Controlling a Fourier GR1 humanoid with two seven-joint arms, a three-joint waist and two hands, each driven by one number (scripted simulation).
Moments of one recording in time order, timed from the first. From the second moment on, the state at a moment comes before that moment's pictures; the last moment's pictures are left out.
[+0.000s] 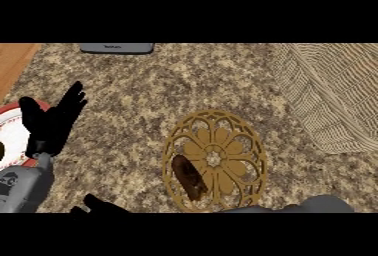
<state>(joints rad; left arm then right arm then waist) -0.25 0.45 -0.12 -1.34 0.30 0.15 0.19 -1.00 -0.01 1.16 -1.60 0.38 0.31 0.51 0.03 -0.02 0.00</state>
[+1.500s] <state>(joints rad) -0.20 0.44 -0.05 -1.36 0.28 0.11 0.16 -1.31 -0.12 0.76 -1.59 -0.14 0.77 0.84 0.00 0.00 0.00</state>
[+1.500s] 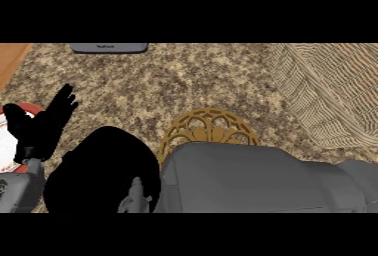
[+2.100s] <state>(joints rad) -0.21 0.42 -0.04 -1.38 0.25 0.10 0.19 -0.96 -0.13 0.89 -1.58 0.30 0.63 0.53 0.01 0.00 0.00</state>
